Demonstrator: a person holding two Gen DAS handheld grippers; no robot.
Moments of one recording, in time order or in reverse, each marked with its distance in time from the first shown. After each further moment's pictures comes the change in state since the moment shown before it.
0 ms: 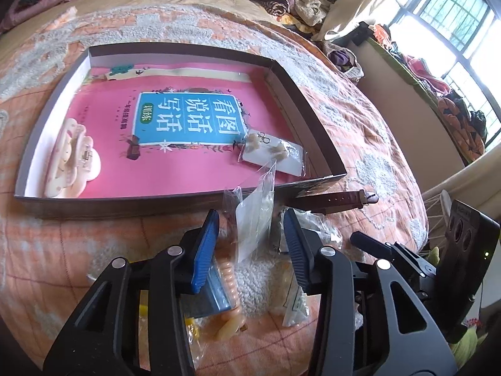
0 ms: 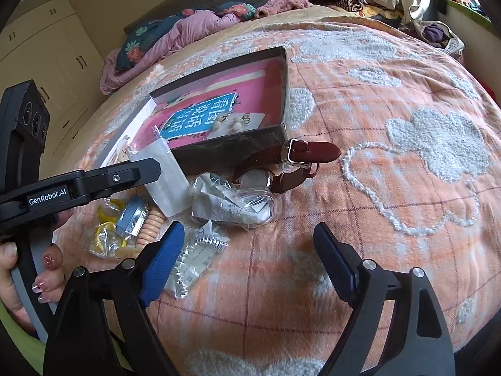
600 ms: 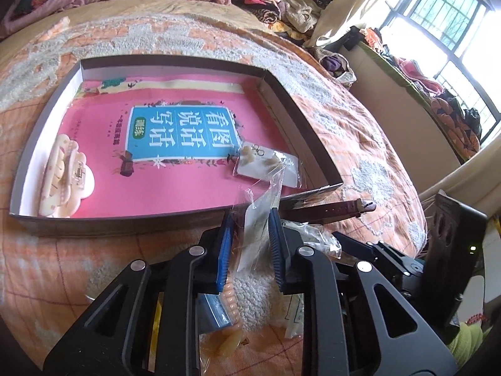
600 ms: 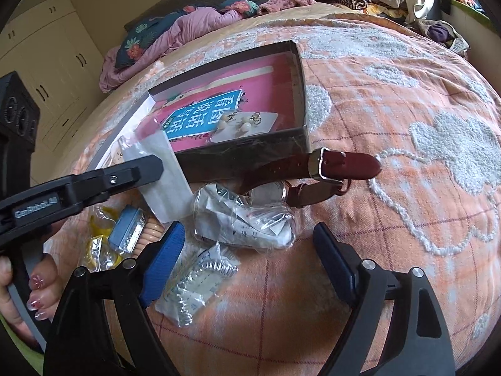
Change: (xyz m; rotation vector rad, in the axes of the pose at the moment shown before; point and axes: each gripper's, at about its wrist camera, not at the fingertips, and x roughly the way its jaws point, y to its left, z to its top) left arm -0.004 0.000 0.004 0.037 -0.055 -0.020; right arm 0.025 0.008 0.009 -0.006 0.006 0.001
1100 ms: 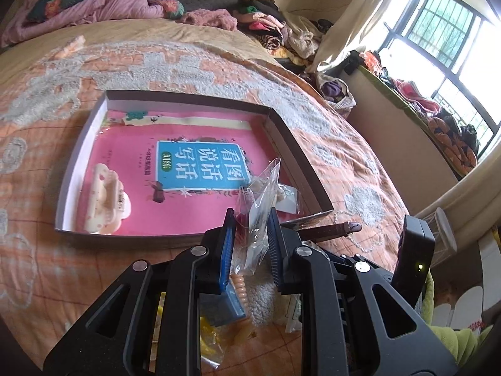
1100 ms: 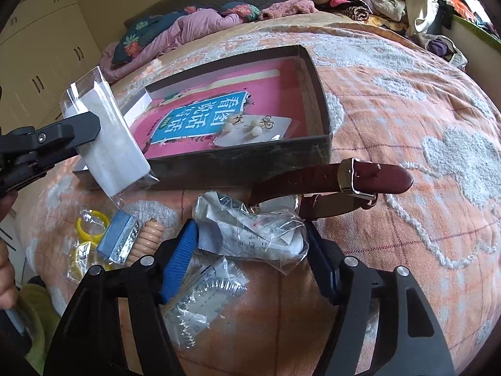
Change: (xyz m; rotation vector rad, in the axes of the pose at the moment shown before) left arm -0.041 0.007 0.011 -0.026 -0.110 0.015; right arm 0.013 0.013 0.001 -0.051 -0.030 -0.049
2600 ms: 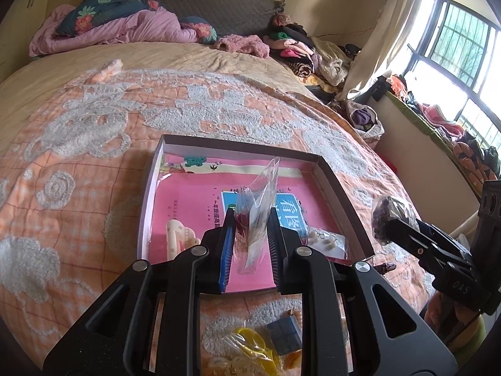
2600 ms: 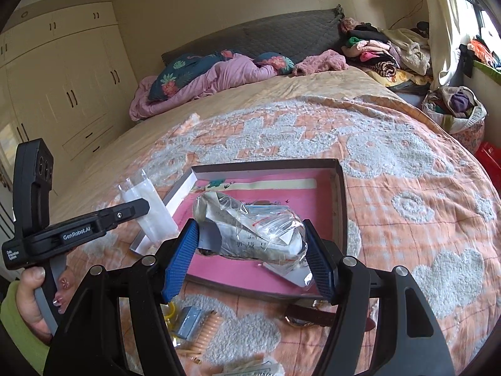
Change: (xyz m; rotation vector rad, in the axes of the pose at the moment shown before) left arm -0.026 0.046 0.036 -0.023 -0.106 0.126; right arm -0.067 0.033 0.093 -0.097 -0.205 0.098
